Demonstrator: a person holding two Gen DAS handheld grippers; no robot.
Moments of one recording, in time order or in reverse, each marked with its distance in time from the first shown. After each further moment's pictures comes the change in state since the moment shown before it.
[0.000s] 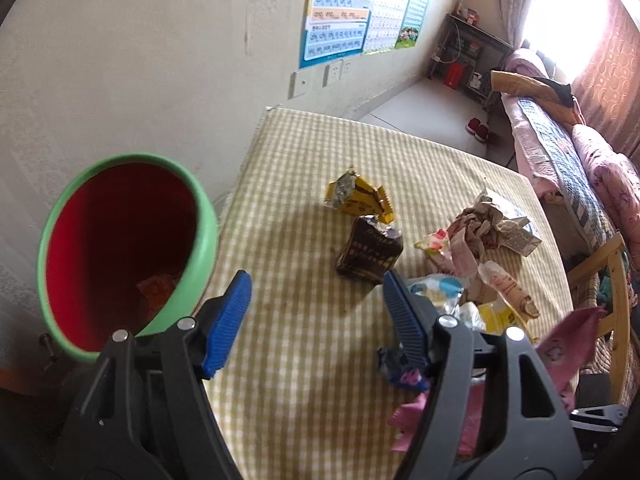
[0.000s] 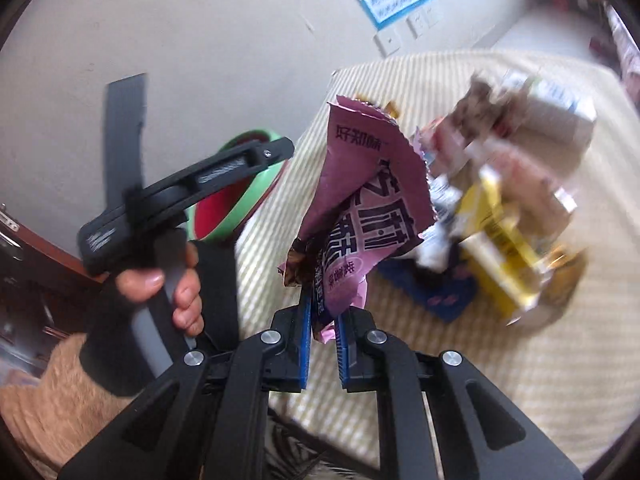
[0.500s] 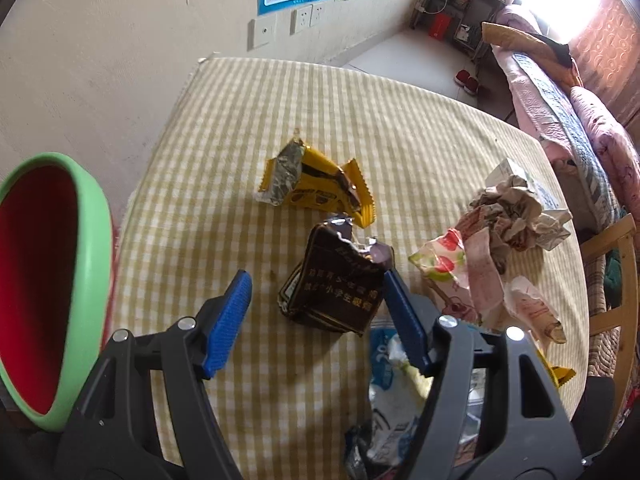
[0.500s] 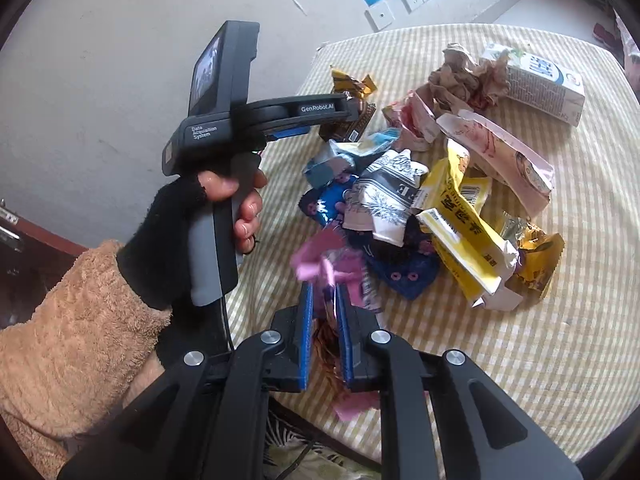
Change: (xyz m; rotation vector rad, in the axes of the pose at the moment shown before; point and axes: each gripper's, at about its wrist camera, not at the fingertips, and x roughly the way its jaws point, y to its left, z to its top) left arm 0.095 -0.033 0.021 0.055 0.178 -0.052; right arm -0.002 -0.032 -0.003 0.019 0.106 0.020
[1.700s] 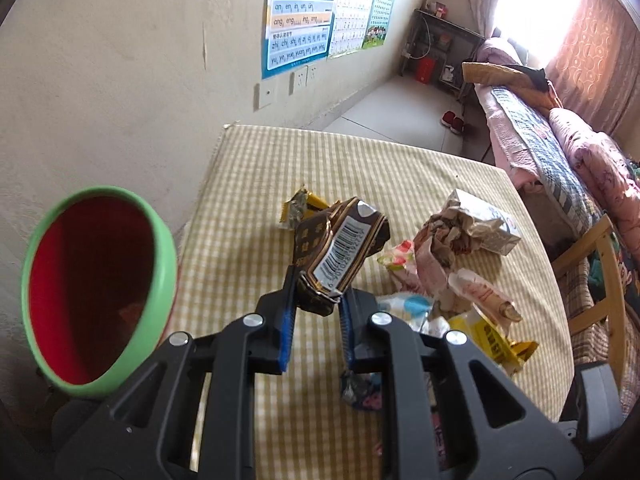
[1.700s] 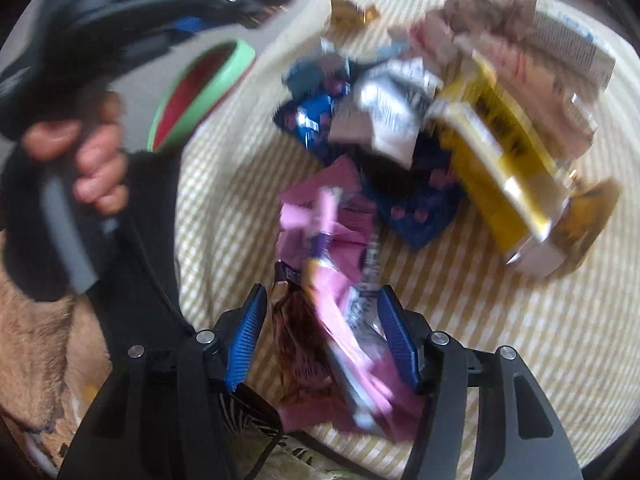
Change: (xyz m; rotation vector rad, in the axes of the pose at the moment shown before) left arm -0.095 0.001 -0.035 0.036 -0.205 0.018; right arm 0.058 -0.005 -0.029 -0.075 0.155 -0.087
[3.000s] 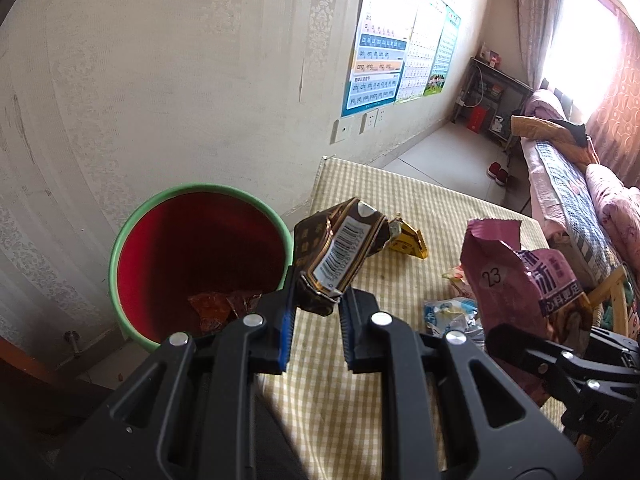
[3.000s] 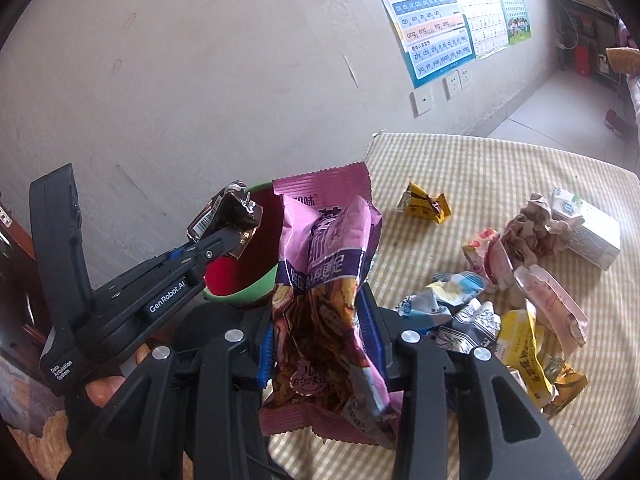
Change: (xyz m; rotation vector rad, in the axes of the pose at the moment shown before) left arm -0.080 0.067 -0.019 -0.159 -0.128 0.147; right arm -0.069 0.083 0.088 -0.074 -0.396 0.007
